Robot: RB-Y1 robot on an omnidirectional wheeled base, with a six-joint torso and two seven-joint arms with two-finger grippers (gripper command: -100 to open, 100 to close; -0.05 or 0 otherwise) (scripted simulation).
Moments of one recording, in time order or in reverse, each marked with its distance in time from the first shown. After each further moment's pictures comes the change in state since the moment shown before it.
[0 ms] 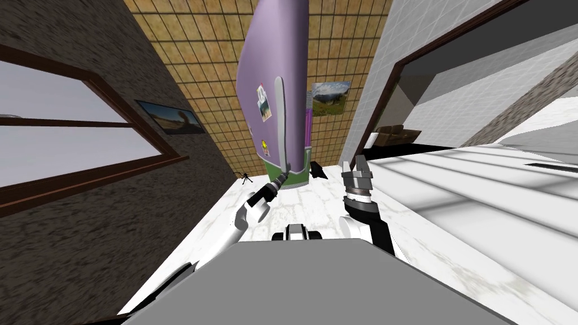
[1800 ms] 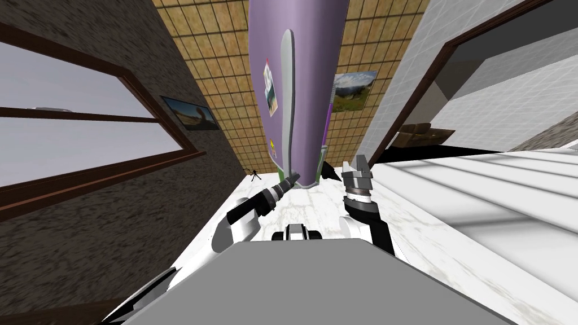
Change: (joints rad) left arm 0.034 0.134 -0.090 -0.336 0.133 0.186 -0.002; right arm 0.000 0.000 0.000 0.000 0.000 0.000 0.000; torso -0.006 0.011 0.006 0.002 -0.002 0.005
